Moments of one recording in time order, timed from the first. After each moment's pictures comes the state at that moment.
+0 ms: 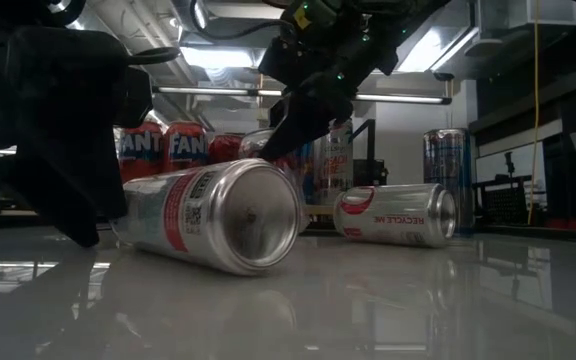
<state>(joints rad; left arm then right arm) -0.52 1.59 0.73 -0.20 -0.31 -1.31 -0.09 1.90 1.35 -0.25 -0.18 -0.37</state>
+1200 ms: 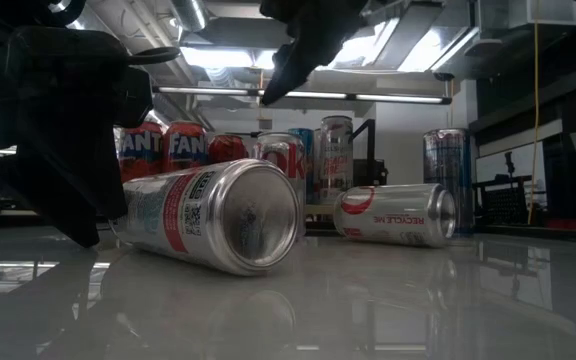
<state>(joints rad) -0.52 1.59 0.73 -0.20 -0.31 -1.31 -0.09 1.90 1.74 -0.79 -0.18 -0.37</state>
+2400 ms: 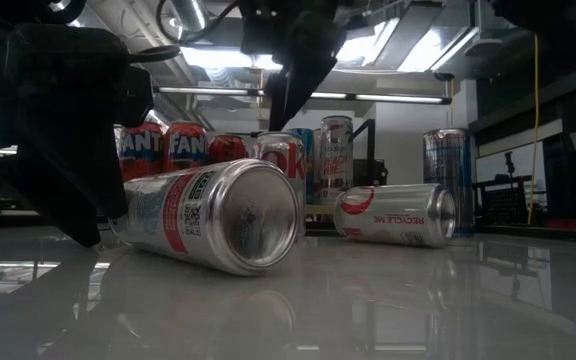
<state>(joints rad) -0.52 1.59 0.73 -0.20 -0.31 -1.30 -0.10 2.19 2.18 -1.27 -0.18 -0.37</state>
